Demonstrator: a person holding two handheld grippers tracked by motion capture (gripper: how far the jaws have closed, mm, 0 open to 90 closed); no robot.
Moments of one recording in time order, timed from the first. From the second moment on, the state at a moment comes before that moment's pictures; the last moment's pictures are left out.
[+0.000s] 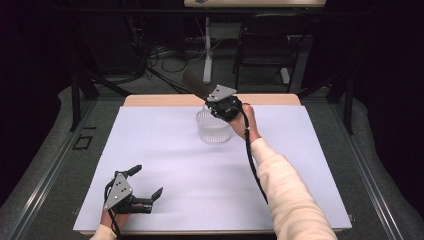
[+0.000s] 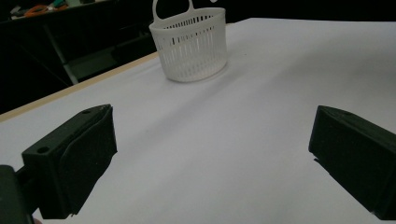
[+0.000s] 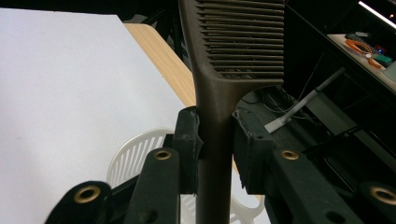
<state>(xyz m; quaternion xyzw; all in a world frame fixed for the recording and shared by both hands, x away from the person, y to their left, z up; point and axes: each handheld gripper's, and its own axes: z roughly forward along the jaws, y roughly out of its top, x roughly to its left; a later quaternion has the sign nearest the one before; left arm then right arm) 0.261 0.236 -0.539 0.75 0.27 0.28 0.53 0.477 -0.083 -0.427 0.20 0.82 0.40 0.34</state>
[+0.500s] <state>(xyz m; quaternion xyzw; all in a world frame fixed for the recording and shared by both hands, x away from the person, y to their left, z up) 0.261 0.236 -0.540 0.75 0.28 0.28 0.53 0.482 -0.077 -0.438 0.20 0.83 0.40 0.34</state>
